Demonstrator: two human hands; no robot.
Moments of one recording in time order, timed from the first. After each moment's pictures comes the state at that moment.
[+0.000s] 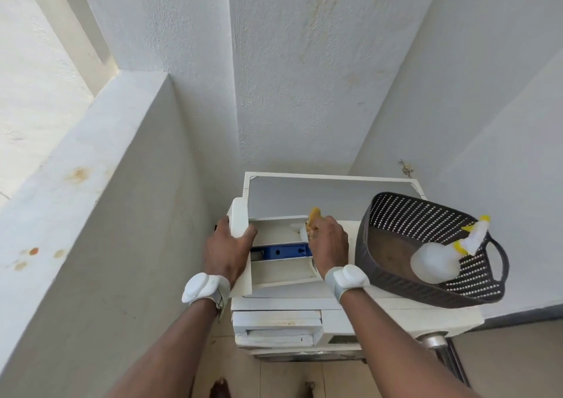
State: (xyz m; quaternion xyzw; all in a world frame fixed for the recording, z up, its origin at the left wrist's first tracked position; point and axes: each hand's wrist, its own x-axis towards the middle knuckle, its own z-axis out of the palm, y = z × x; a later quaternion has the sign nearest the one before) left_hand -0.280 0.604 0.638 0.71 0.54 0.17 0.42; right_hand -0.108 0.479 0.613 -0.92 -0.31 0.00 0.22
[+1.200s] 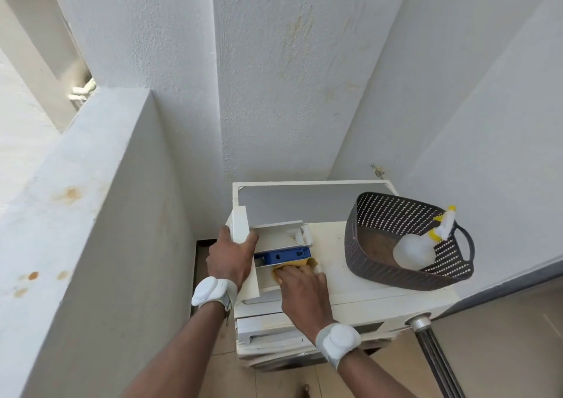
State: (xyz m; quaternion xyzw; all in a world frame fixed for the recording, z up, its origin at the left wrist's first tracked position) left_hand -0.280 0.609 0.627 0.71 0.52 0.16 0.44; right_hand -0.211 0.435 0.579 -0.88 -0.45 -0.02 0.13
